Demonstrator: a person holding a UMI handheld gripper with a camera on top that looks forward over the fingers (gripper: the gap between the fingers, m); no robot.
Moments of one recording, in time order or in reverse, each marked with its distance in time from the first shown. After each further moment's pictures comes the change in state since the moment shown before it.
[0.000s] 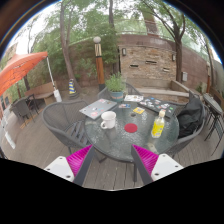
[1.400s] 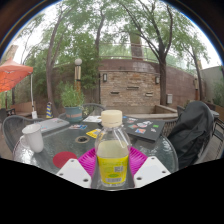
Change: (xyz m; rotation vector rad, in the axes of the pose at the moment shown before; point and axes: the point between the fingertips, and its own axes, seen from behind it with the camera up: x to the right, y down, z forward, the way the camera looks) arm 0.272 -0.037 0.305 0.364 0.180 -0.008
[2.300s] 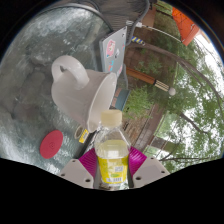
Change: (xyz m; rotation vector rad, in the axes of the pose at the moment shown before) arm -0.192 -0.085 0.054 -0.163 0.186 -1.920
